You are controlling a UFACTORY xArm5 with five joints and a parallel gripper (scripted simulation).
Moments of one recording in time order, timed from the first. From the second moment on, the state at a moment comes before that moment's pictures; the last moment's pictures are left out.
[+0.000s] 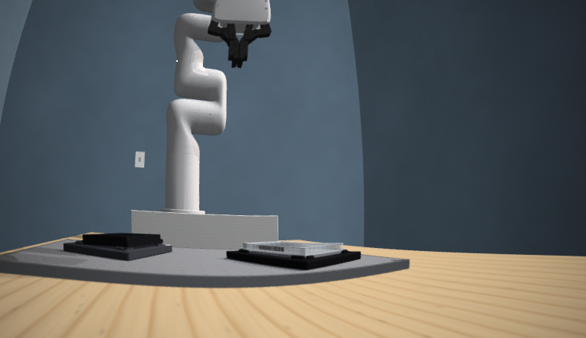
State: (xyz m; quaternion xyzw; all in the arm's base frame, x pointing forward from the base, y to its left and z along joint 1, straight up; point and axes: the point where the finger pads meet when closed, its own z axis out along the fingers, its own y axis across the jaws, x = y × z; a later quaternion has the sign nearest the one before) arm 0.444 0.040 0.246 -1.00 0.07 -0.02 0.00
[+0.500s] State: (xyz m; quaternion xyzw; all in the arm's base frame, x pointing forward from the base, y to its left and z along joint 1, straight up) arm 0.410 0.007 0.239 -1.00 0.07 -0.01 0.00
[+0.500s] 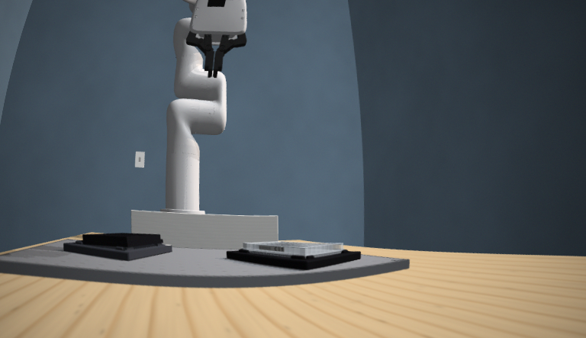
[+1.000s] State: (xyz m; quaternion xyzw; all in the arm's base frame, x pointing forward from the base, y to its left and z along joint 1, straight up) arm 0.377 -0.022 0.185 -0.97 0.23 0.01 0.00
